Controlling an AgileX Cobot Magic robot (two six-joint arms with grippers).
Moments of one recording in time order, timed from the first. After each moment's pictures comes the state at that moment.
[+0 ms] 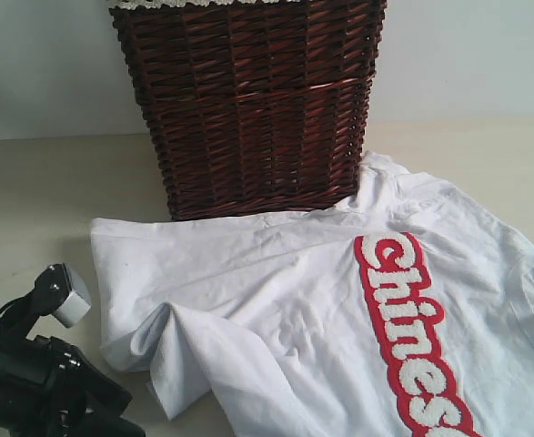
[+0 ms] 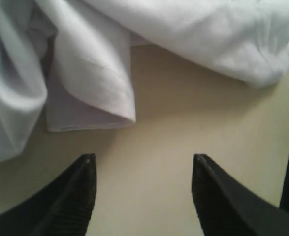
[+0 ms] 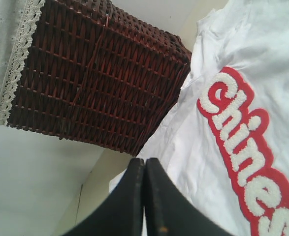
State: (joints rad) left arm -0.21 1.67 -0.43 1.75 -0.77 -1.21; right arm 0.28 0.01 -0.01 0.23 0.31 0.90
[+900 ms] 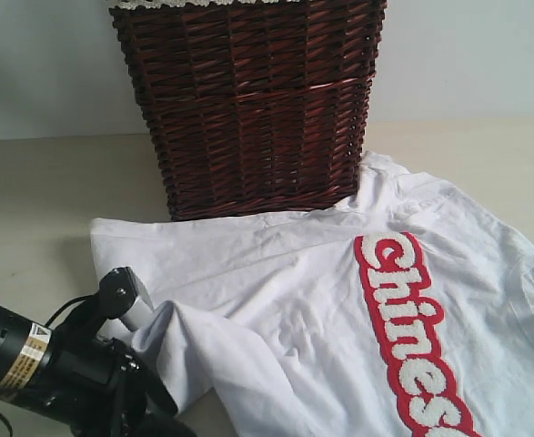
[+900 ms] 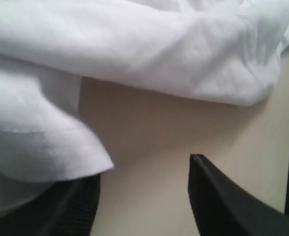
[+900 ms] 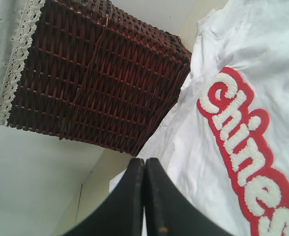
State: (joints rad) left arm -0.40 1.78 -0.51 1.63 -0.74 -1.19; right arm 0.28 0.01 -0.01 0.23 0.31 0.90
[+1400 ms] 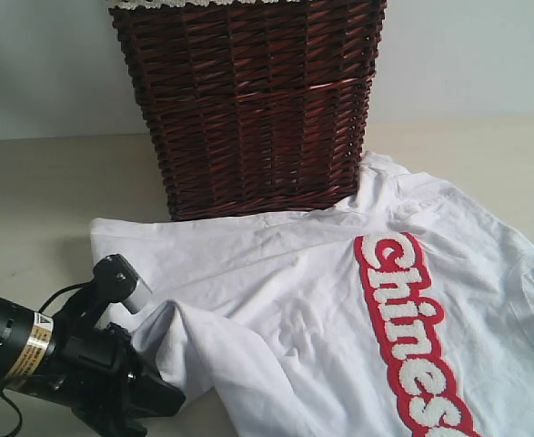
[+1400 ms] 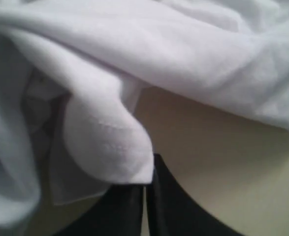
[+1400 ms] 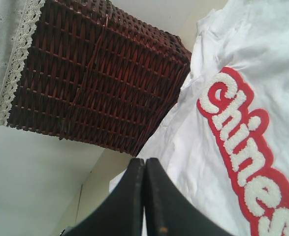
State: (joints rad) left arm -0.40 1.77 -0.52 1.56 -0.63 -1.21; right arm 0.28 0.01 -0.01 0.23 0.31 0.90
